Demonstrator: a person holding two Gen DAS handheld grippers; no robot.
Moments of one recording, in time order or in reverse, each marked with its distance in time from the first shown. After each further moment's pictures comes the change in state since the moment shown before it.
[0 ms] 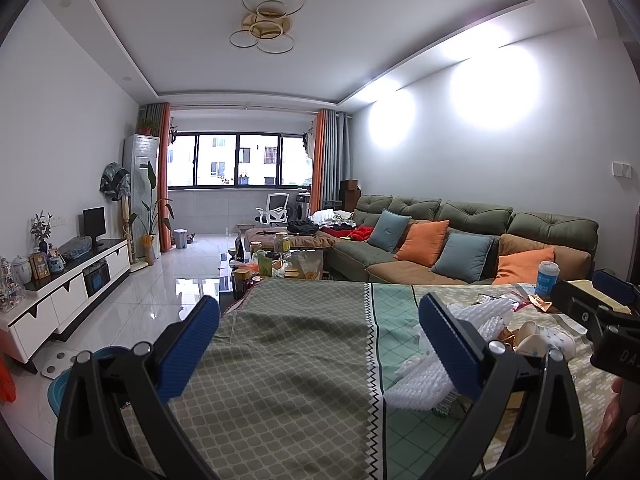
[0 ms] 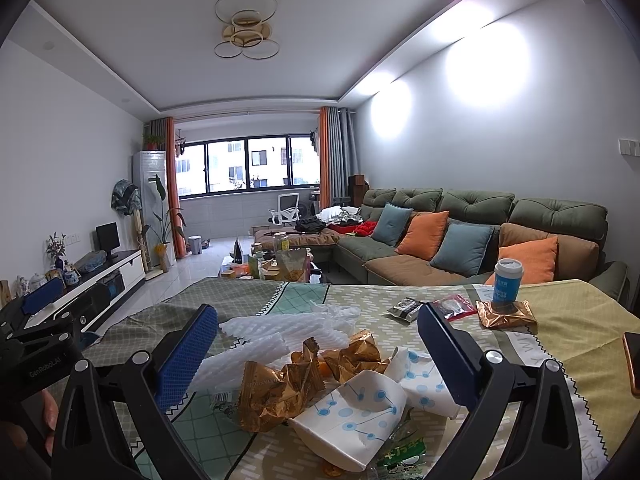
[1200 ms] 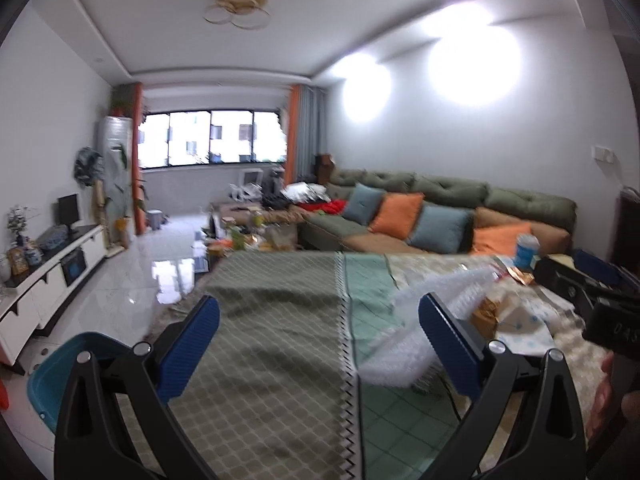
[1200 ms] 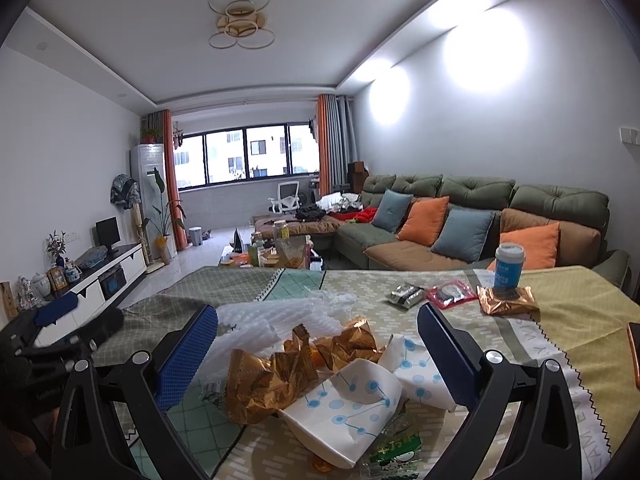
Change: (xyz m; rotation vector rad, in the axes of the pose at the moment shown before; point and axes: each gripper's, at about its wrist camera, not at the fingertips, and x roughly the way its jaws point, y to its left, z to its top) left arm 0.020 -0.016 -0.022 0.017 0.122 -0.129; right arm 0.001 -0.006 0.003 0.018 0.047 0.004
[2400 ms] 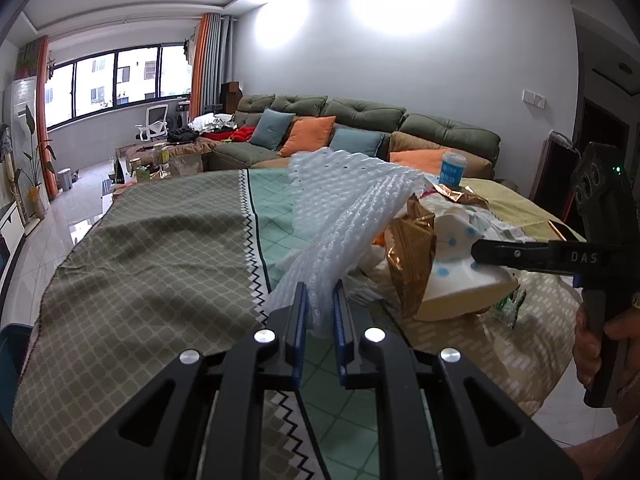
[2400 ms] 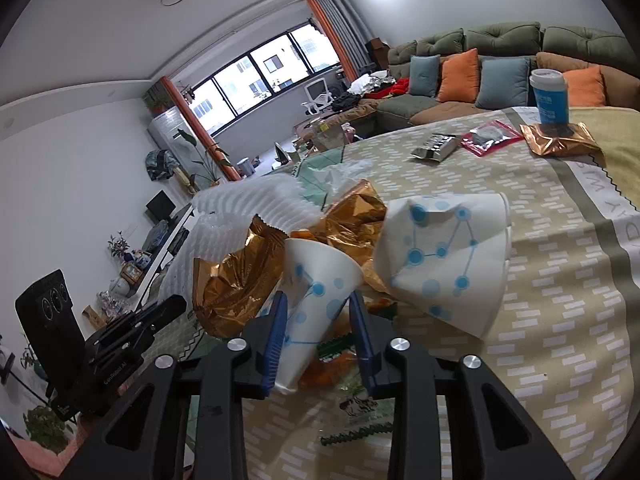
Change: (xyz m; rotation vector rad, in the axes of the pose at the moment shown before) left arm 0.051 -0.010 -0.025 0.050 0.274 -0.331; right arm 0.050 -0.066 -0.045 0.322 0.426 0.274
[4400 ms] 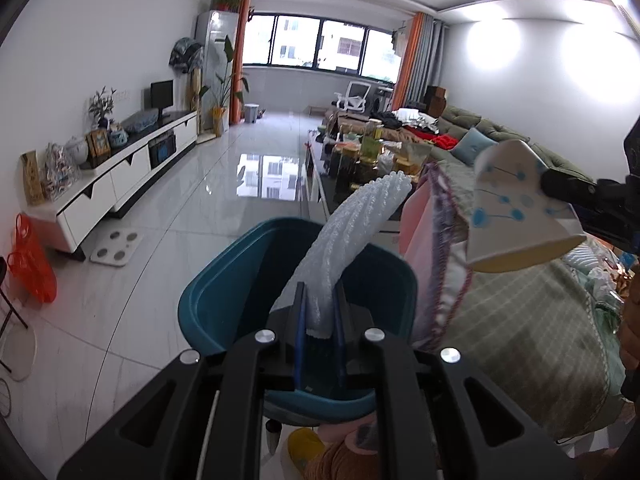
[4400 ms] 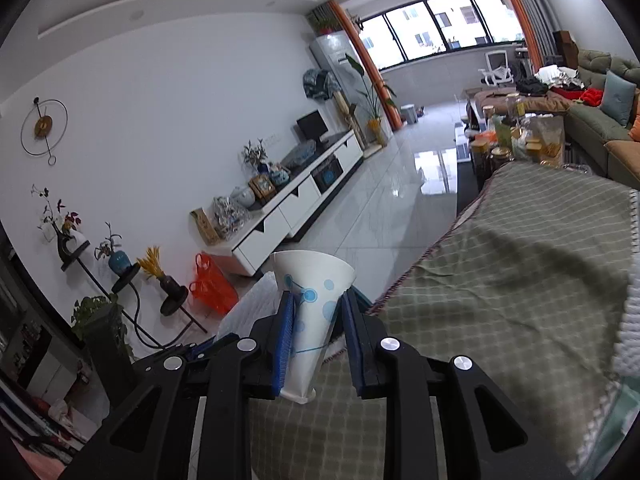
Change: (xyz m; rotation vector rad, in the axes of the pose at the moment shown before) left arm -0.158 0.238 -0.079 -0.433 0.017 0.592; right arm 0.183 0.268 0.007 -0.364 0.238 0.485
